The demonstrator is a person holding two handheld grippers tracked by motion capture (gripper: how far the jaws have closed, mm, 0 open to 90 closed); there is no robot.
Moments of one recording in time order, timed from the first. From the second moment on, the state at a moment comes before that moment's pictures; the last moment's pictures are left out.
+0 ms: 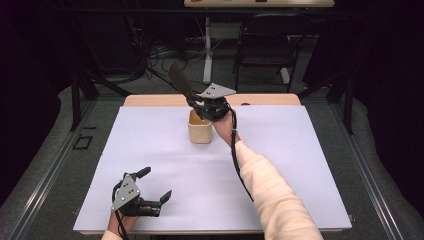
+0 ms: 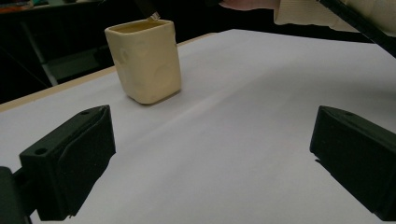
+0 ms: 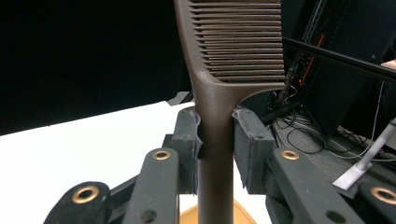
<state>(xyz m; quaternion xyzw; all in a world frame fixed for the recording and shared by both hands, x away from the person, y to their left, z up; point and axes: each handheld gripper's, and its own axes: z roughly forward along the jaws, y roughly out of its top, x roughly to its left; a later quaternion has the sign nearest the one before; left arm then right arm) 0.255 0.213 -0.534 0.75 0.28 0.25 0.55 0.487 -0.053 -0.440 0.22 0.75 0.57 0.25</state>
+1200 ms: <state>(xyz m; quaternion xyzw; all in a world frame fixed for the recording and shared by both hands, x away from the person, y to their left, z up) 0.255 0.213 -0.534 0.75 0.28 0.25 0.55 0.494 -0.050 -0.463 0.23 0.77 0.55 0.23</state>
